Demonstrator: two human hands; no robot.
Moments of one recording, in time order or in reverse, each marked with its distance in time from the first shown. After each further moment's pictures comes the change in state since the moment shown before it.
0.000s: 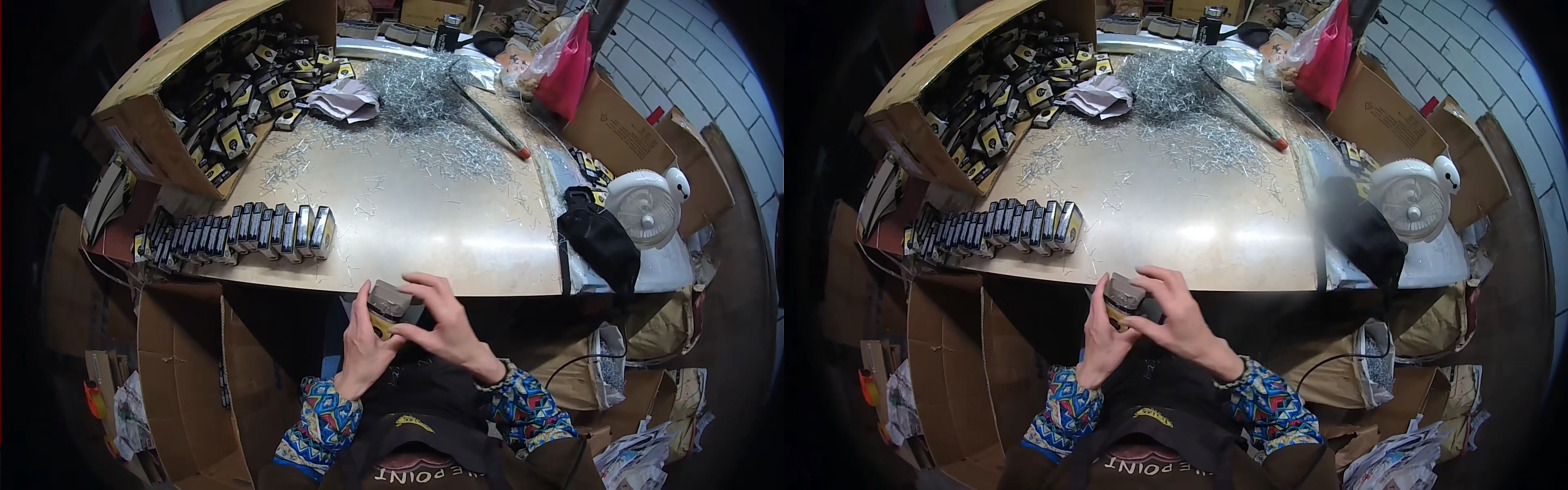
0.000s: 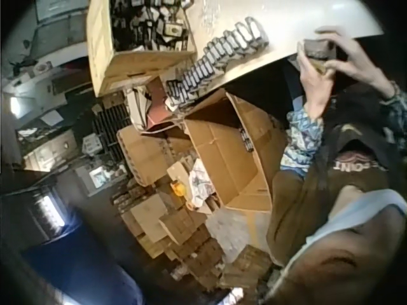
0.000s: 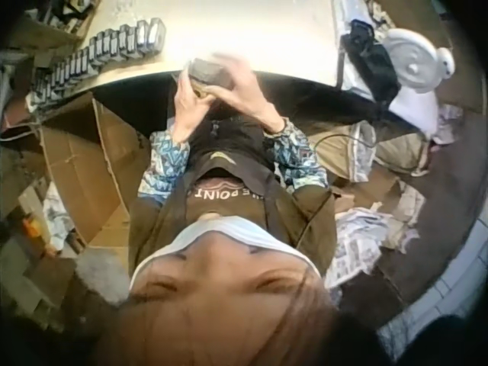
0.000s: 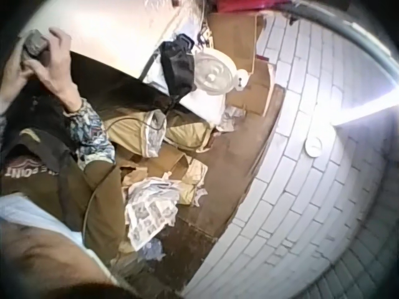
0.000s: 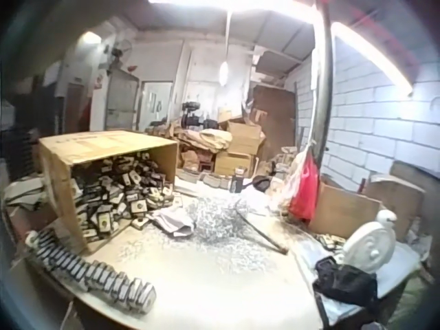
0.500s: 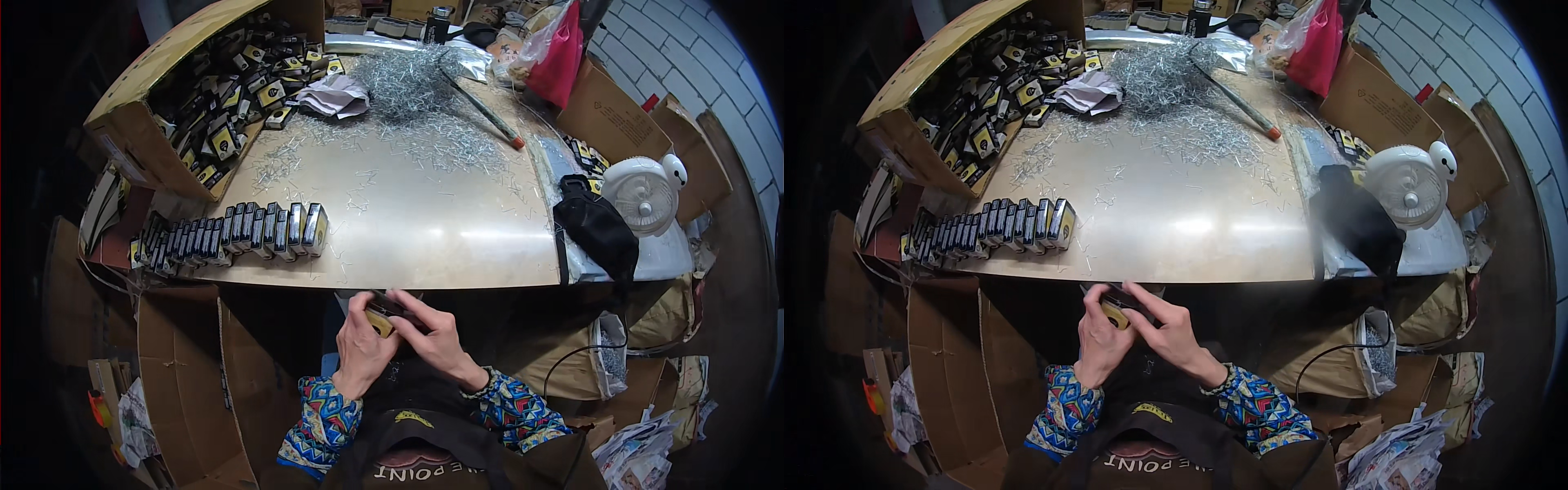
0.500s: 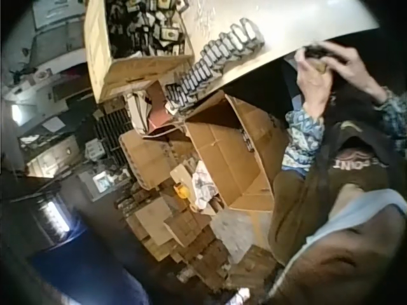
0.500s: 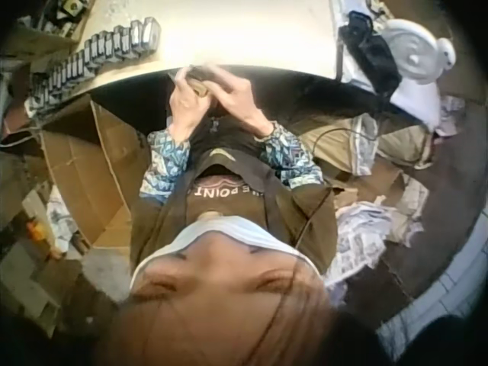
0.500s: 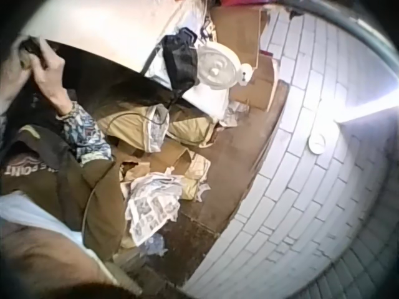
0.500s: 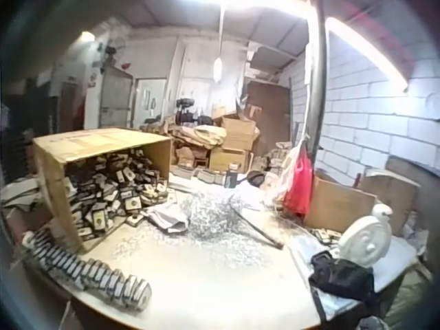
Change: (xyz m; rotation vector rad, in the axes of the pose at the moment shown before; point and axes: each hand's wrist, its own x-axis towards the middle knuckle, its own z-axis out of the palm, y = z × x) left_hand -0.004 -0.003 0.007 0.175 0.086 0.114; right_hand -0.027 -0.004 0.031 0.368 0.165 0.282
